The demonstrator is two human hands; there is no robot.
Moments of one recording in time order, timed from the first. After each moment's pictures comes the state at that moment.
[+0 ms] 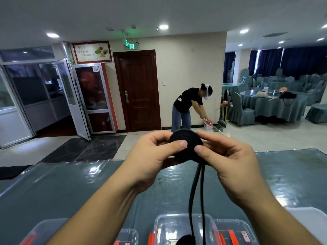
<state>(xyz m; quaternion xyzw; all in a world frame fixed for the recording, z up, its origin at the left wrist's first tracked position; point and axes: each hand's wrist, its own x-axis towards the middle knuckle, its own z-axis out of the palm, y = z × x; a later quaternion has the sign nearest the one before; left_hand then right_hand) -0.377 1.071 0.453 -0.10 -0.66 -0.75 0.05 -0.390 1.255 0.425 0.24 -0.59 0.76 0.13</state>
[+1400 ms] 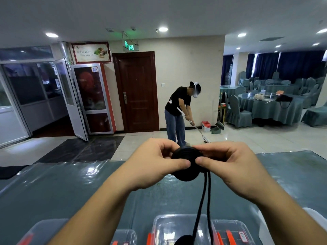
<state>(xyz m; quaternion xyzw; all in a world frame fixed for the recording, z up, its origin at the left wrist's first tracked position) -0.369 1.058 0.456 -0.14 -0.84 -0.52 0.05 -0.384 1.272 0.436 0.26 -0.73 0.62 0.08</state>
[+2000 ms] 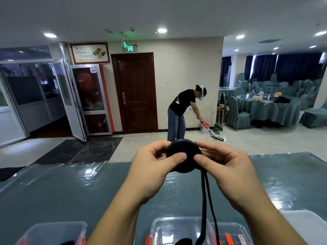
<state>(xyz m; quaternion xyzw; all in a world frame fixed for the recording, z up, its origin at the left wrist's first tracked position) -0.375 1.071 0.429 -0.11 -0.71 -0.68 0.14 -0.391 1.257 0.416 0.20 -0.65 0.72 0.12</state>
